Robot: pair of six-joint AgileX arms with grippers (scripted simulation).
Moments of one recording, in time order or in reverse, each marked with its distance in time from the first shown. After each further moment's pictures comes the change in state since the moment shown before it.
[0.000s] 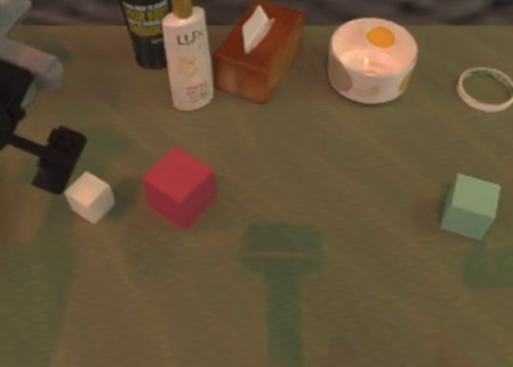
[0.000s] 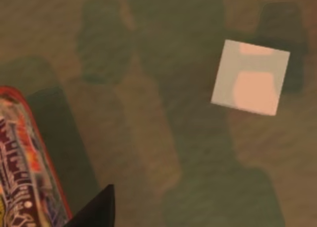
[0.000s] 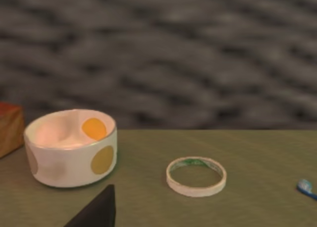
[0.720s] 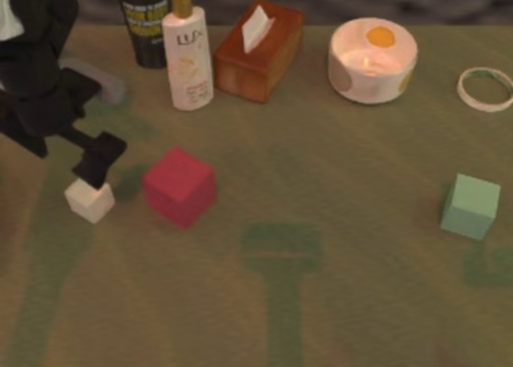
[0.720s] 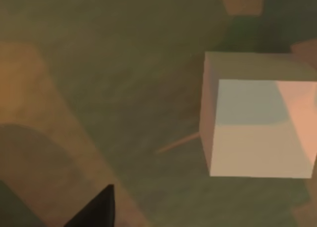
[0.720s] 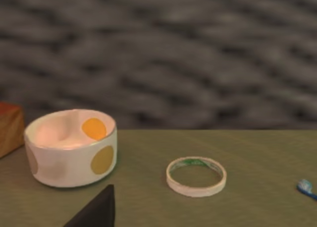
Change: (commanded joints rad) left arm -0.038 0.618 0.493 -0.309 0.001 0.140; right arm 0.000 0.000 0.000 0.000 0.000 0.000
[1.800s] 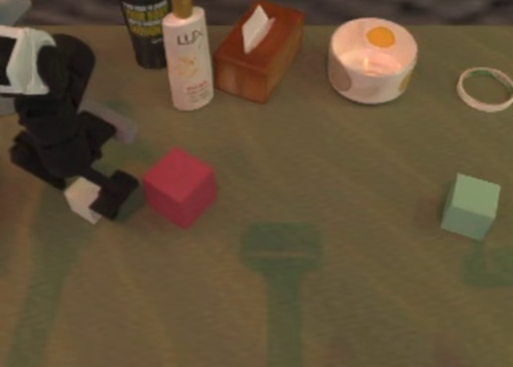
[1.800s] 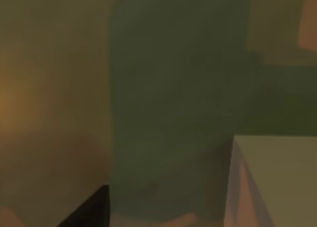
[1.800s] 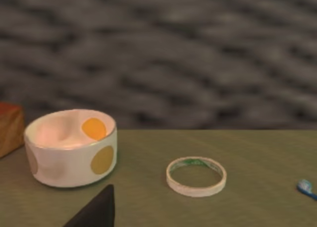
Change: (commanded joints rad) left arm 0.001 0.145 -0.155 0.300 0.001 0.003; right arm 0.000 0.000 0.000 0.000 0.000 0.000
